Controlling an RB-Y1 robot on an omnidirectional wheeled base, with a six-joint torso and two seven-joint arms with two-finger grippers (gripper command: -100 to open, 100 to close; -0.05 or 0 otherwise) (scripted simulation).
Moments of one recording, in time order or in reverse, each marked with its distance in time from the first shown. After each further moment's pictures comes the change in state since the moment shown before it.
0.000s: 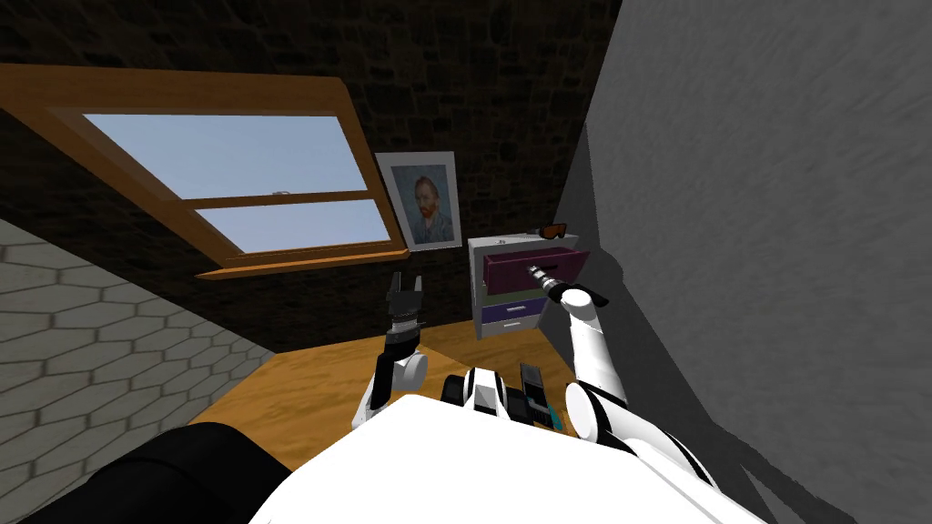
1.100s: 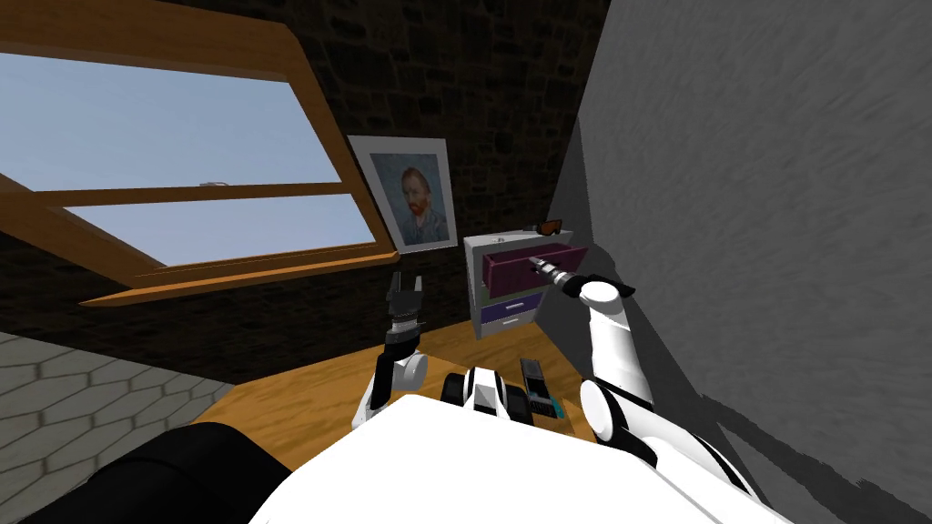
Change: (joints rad) left arm 0.000 0.000 0.000 0.000 0.000 0.000 0.000; right arm -0.013 -0.113 -0.011 -0.107 -0.033 0.195 -0.139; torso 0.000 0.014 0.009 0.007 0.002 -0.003
